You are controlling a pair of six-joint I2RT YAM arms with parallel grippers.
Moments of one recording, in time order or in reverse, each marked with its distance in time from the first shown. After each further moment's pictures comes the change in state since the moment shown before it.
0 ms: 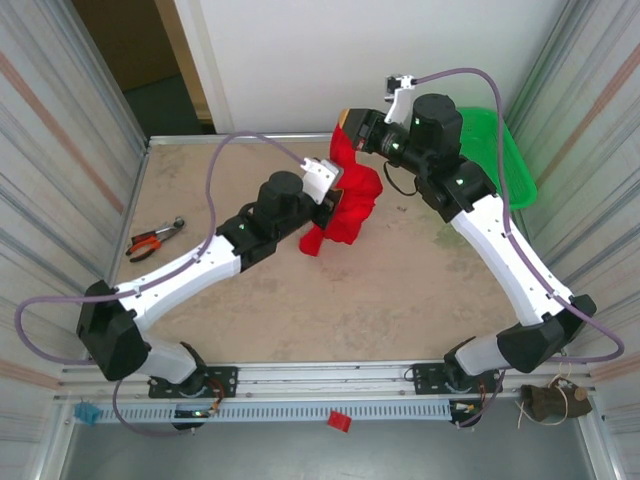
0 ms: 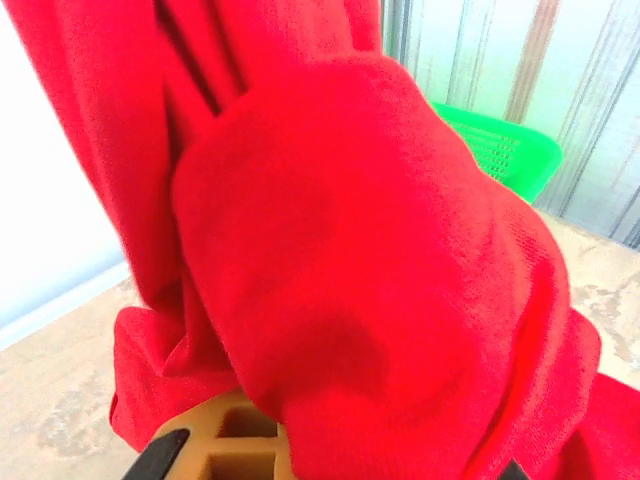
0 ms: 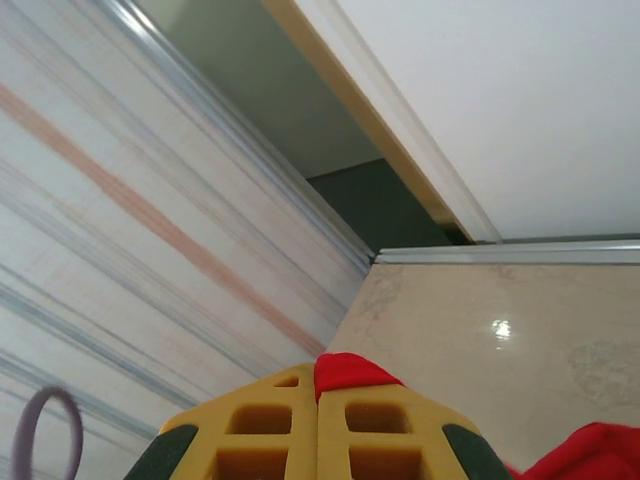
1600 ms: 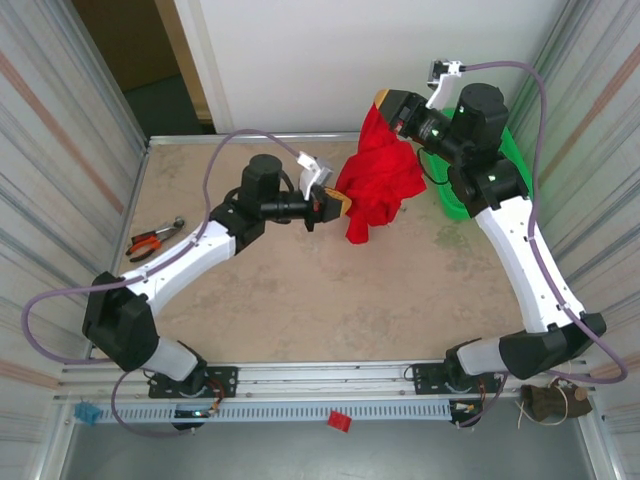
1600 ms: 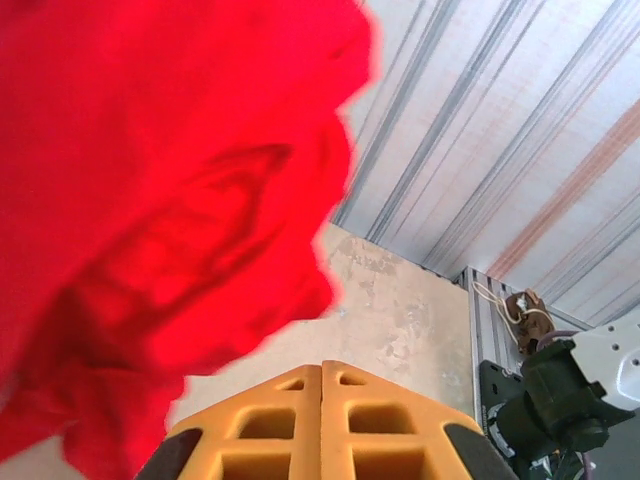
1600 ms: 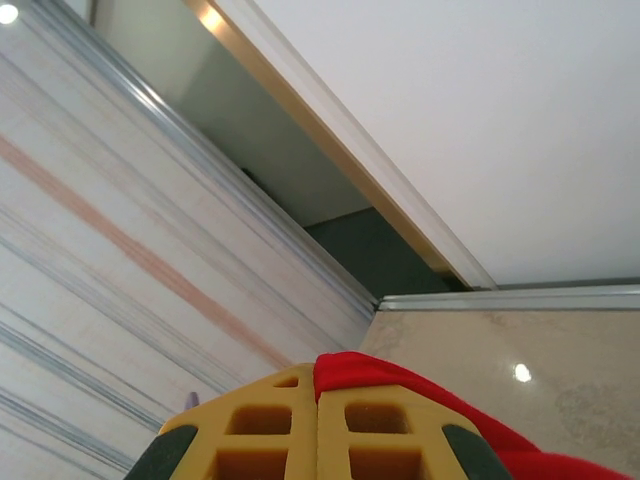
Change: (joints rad) left arm 0.197 0.068 0.033 0.029 0.785 -0.187; right arm -0.182 -0.048 -0.001 0.040 -0.144 0.064
